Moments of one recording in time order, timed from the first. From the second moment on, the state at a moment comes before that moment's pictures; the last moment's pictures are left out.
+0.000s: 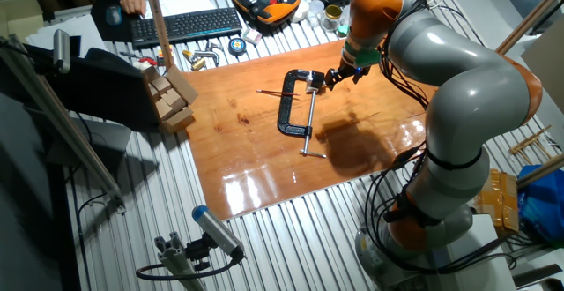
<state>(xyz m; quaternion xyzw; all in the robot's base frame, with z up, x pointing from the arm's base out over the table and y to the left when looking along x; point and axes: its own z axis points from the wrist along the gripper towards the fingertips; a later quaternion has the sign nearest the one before) 0.515 0.001 0.236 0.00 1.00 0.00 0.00</state>
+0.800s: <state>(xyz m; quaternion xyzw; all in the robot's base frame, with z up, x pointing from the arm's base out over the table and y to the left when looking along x) 0.517 0.001 0.240 -0.06 1.00 0.00 -0.01</state>
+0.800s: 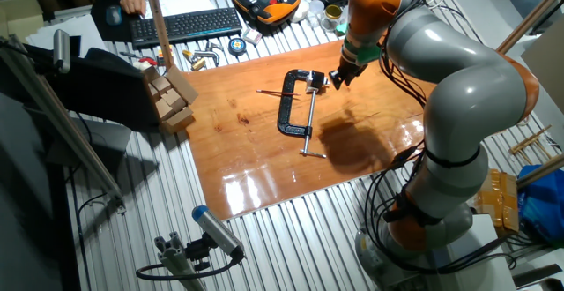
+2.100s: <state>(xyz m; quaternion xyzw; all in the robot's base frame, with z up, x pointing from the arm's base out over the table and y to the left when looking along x) 0.517 0.005 0.238 -0.05 1.00 0.00 0.00</state>
